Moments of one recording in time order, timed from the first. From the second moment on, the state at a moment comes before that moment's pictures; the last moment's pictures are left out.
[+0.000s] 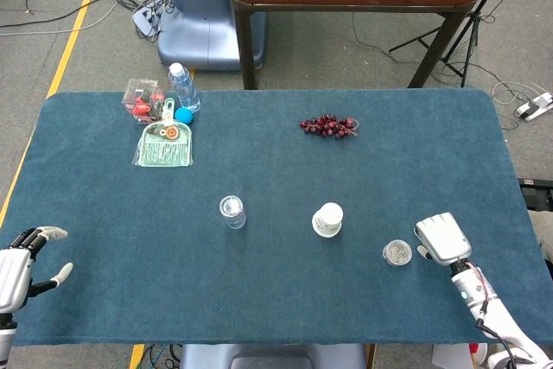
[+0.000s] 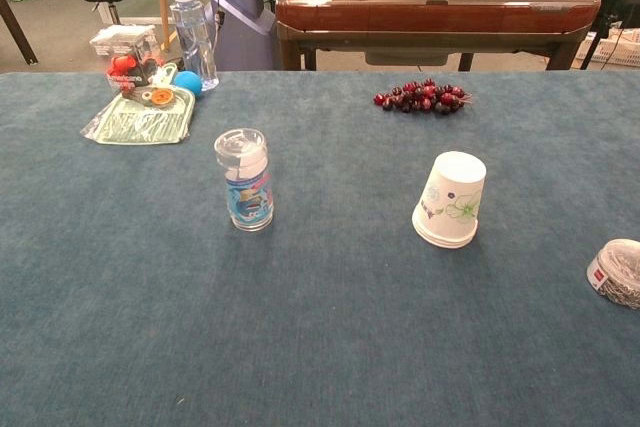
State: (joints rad) left arm -0.08 -1.13 -0.05 -1.60 1.53 1.54 -0.06; right arm 0.35 -1.40 -0.03 -1.20 -1.52 1.18 -0.20
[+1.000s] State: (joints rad) left arm -0.08 -1.12 -0.06 -1.59 1.49 1.52 -0.07; right arm 0.38 -1.50 -0.04 -1.22 -1.61 1.21 -0.10
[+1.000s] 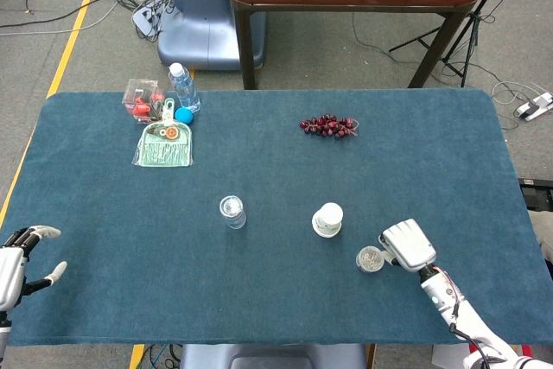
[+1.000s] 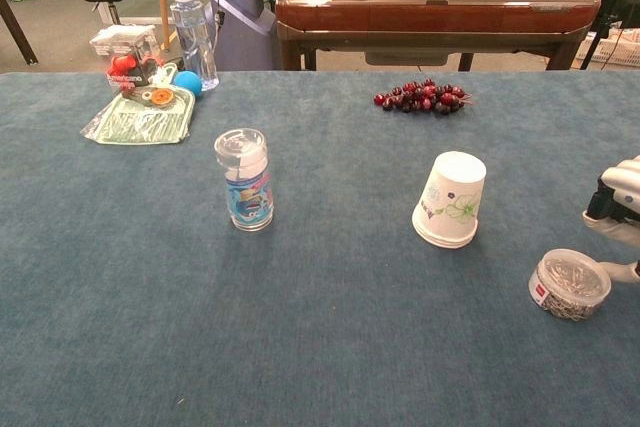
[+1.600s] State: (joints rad) left arm -0.08 -1.12 -0.07 -1.56 1.46 1.50 -0.10; right arm 0.42 -1.55 -0.04 -1.25 -1.63 1.17 -0.07
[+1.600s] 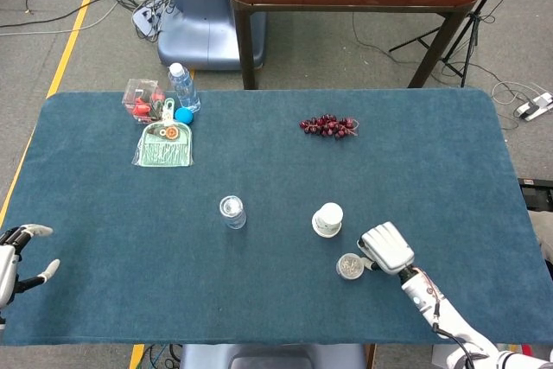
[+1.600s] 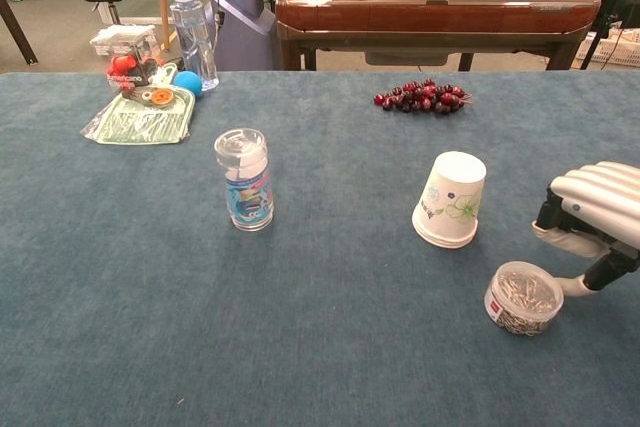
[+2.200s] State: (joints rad) left arm -0.07 -1.12 -0.07 -1.56 1.45 1.50 -0.10; right arm 0.44 -1.56 -0.04 -1.33 -1.65 1.17 -0.09
